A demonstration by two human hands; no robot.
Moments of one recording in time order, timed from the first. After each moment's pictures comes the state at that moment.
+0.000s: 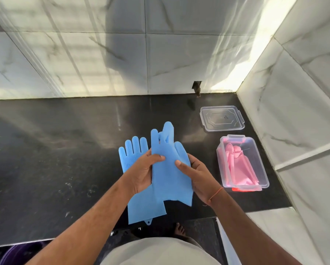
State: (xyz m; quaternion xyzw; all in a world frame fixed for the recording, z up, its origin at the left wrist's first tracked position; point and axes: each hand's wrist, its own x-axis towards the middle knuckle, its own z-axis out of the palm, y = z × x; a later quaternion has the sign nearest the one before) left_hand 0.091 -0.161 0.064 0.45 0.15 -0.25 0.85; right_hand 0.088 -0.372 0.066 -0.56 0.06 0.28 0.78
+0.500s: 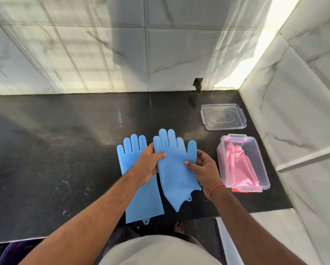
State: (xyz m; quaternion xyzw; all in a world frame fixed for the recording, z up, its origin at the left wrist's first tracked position) left_hand 0.122 -0.184 0.031 0.53 0.21 -0.19 0.80; right_hand 0.111 -0.393 0.032 -0.68 0.15 0.15 0.70
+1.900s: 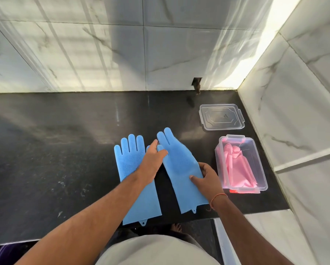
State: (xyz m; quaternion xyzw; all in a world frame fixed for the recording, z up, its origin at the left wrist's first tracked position) left_hand 0.138 -0.206 0.023 0.65 0.19 -0.18 0.71; right_hand 0.097 -0.425 -0.005 -0.84 0.15 0.17 0.49
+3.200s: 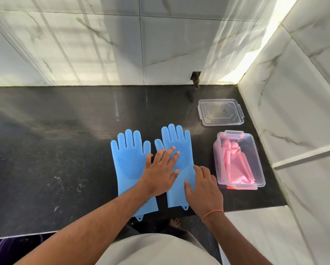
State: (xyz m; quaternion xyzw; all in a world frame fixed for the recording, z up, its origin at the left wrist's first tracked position) left_hand 0.094 -0.225 -0.039 0.98 -0.15 -0.08 0.11; right_hand 0.051 -0.415 -0.001 -0.98 0.03 0.08 0.17
